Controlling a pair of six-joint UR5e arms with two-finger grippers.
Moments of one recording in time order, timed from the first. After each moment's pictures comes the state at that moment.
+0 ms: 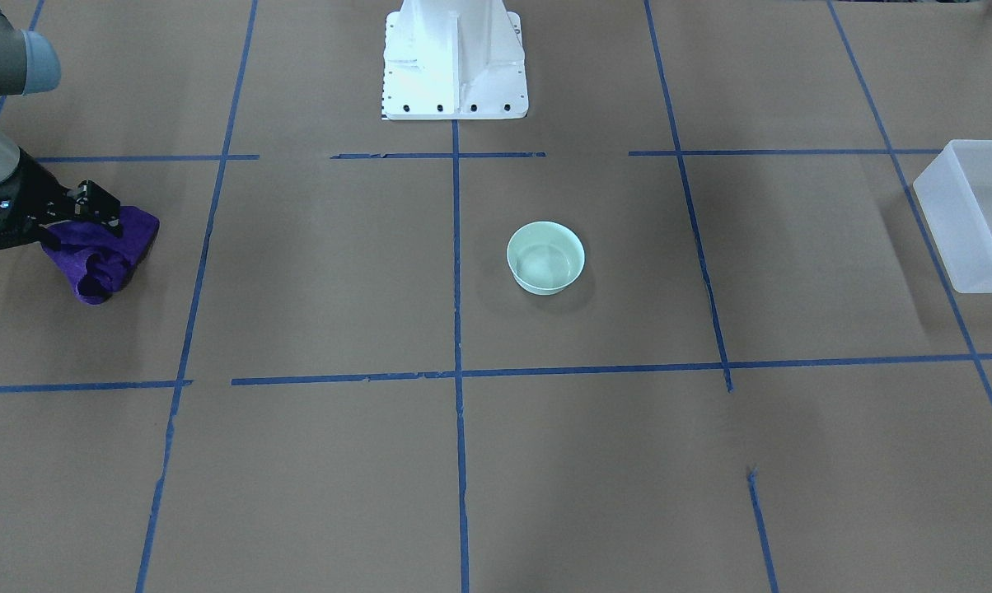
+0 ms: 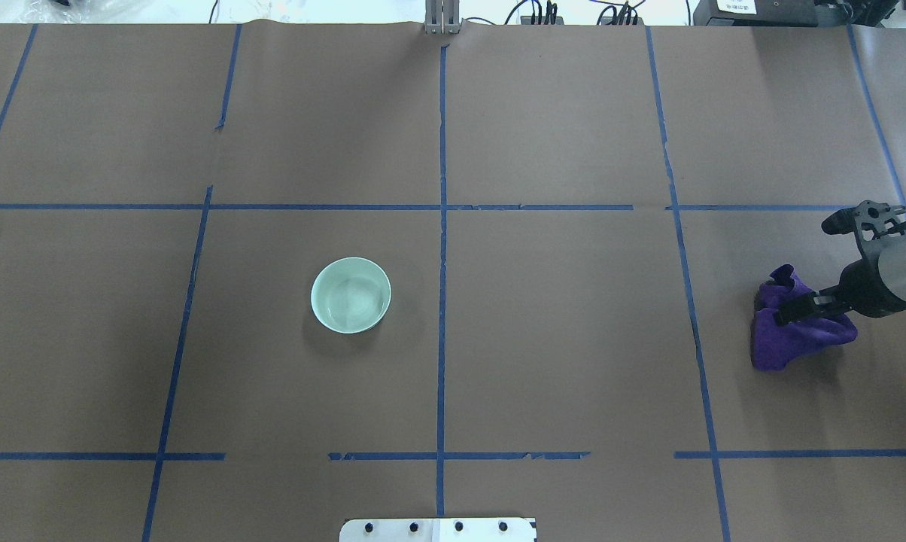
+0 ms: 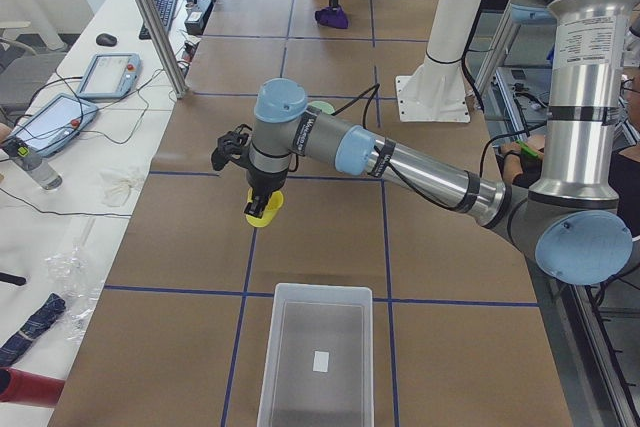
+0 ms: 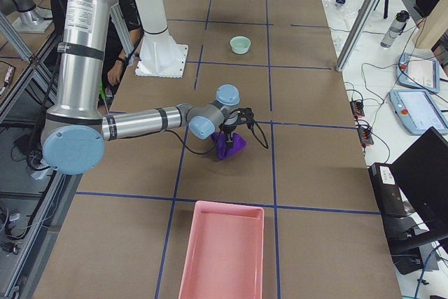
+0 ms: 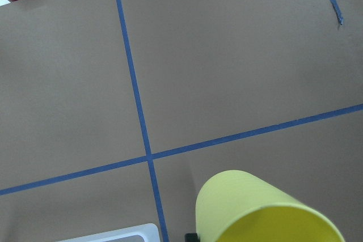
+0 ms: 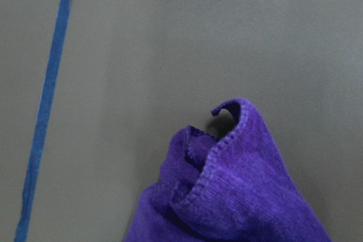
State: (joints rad) left arm -1.55 -1.57 -1.93 -1.57 -2.25 0.00; right arm 0.85 -1.74 1.81 -1.01 2.16 0.74
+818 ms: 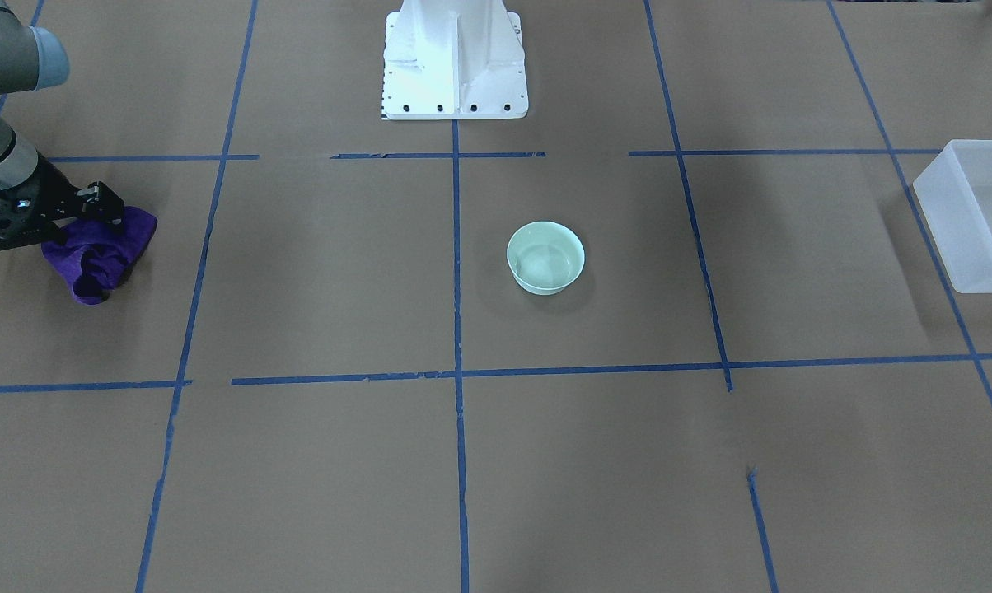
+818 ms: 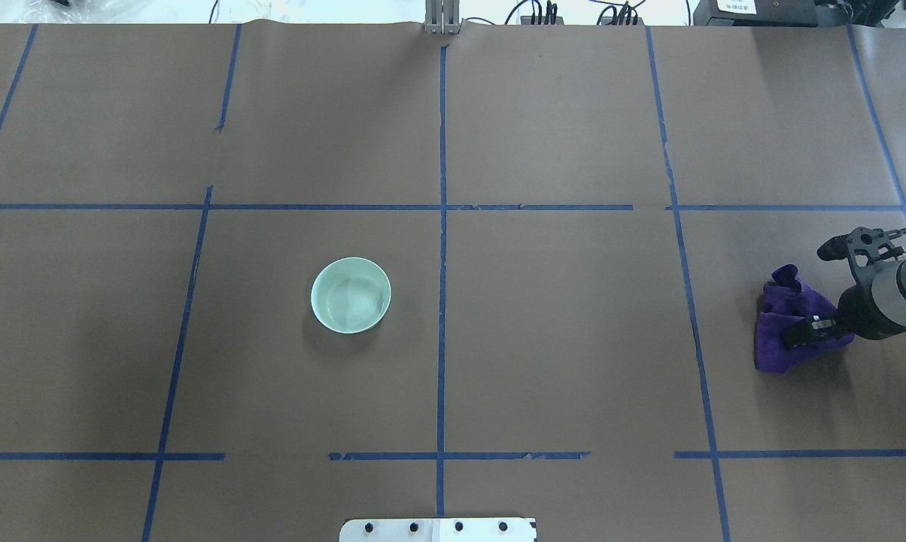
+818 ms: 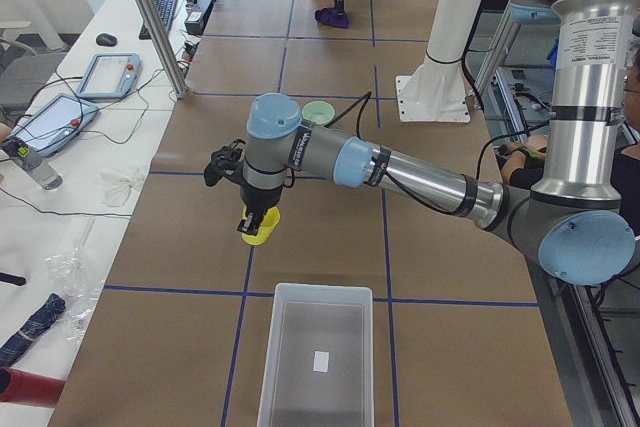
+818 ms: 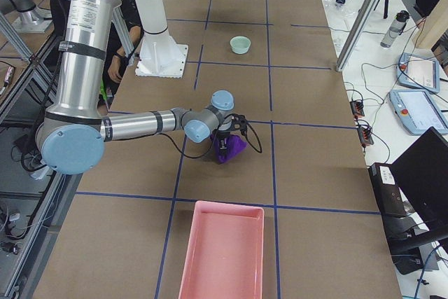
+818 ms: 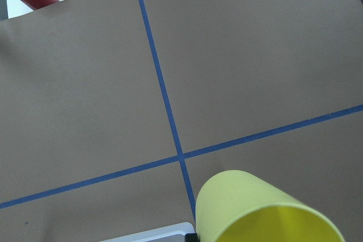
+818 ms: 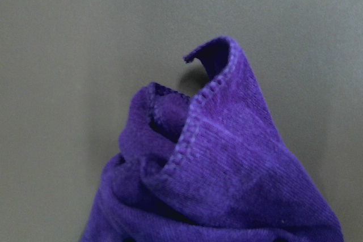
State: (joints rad) left arm -1.60 -1.58 -1.86 -1.57 -2.20 0.12; right arm 0.81 -1.77 1.79 -1.02 2.12 0.74
